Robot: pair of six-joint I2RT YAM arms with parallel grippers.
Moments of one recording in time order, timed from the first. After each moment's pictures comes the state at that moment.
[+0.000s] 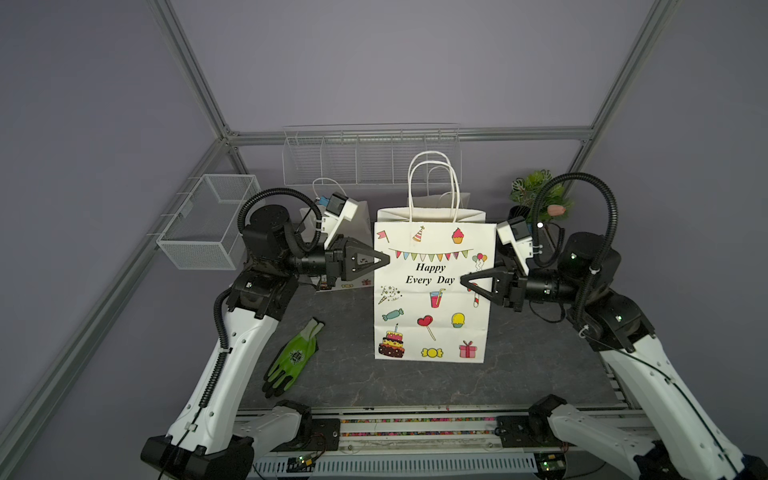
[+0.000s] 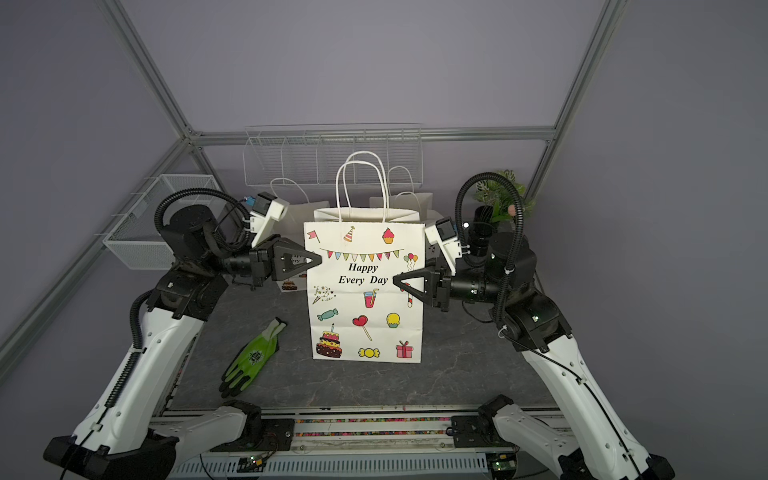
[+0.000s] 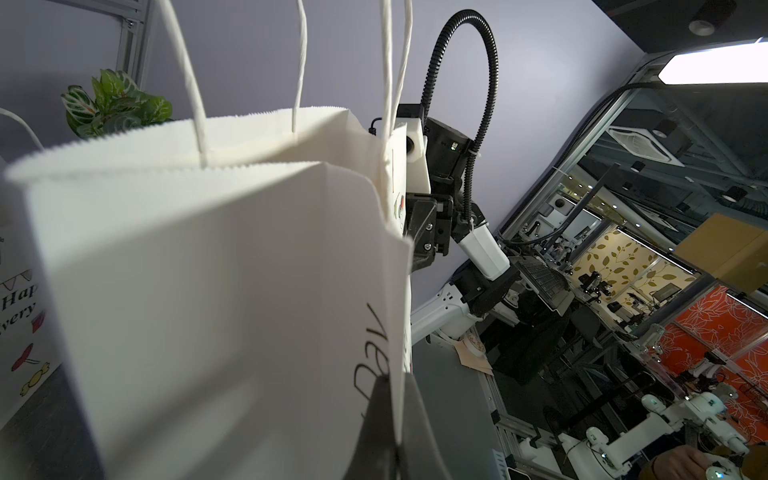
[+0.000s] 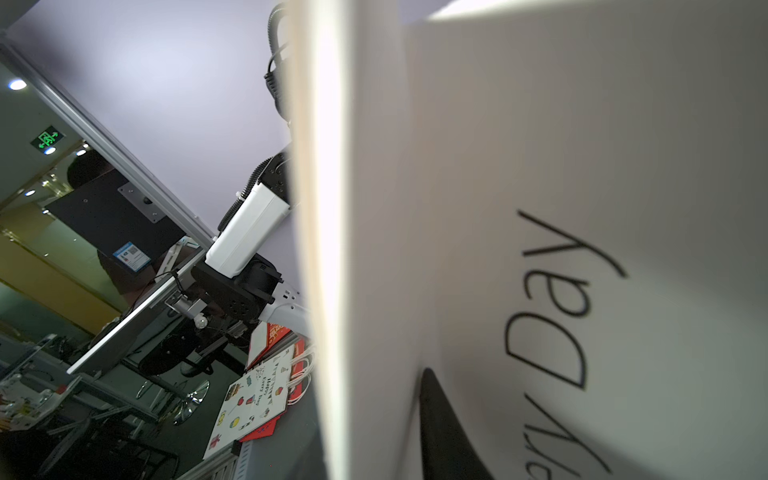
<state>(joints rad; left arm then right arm) -0.33 1.16 1.42 -0.27 1.33 -0.51 0.48 0.99 1.31 -0.47 -0.92 0.41</state>
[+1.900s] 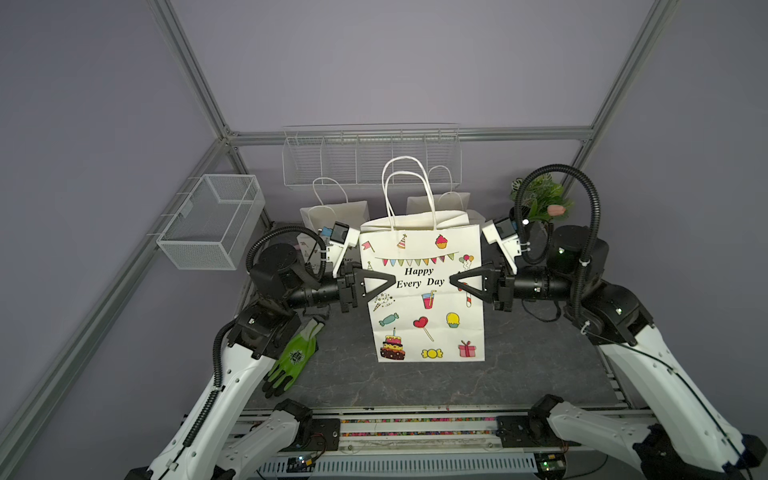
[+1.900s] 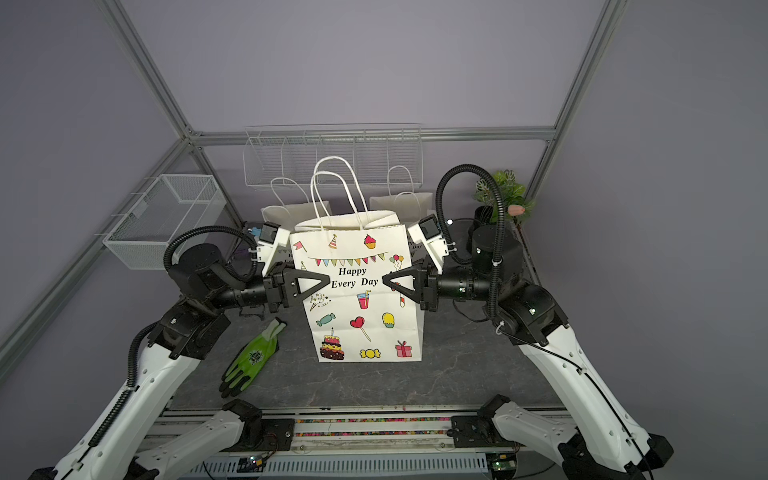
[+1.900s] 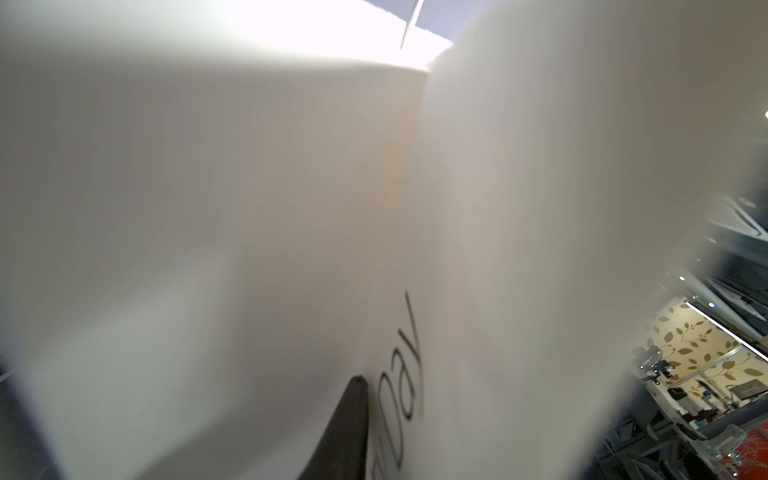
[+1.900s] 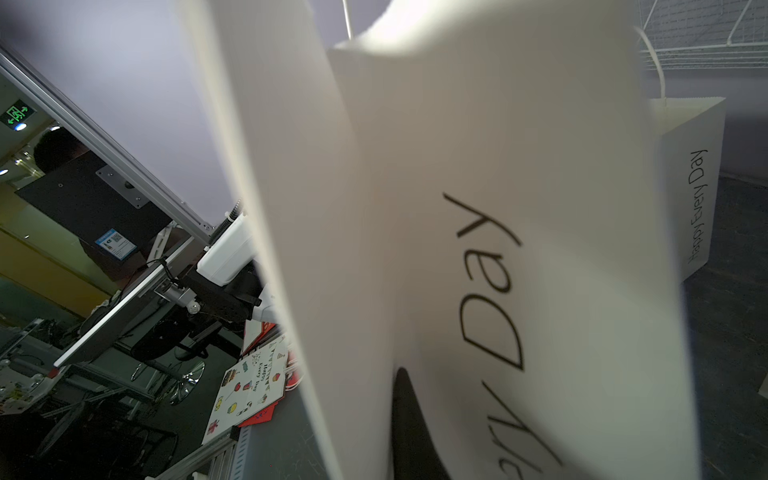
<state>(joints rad) -0.47 0.95 1.17 -0.24 0.99 -0.58 0.60 1.06 1.44 -0.61 -0.80 0.35</state>
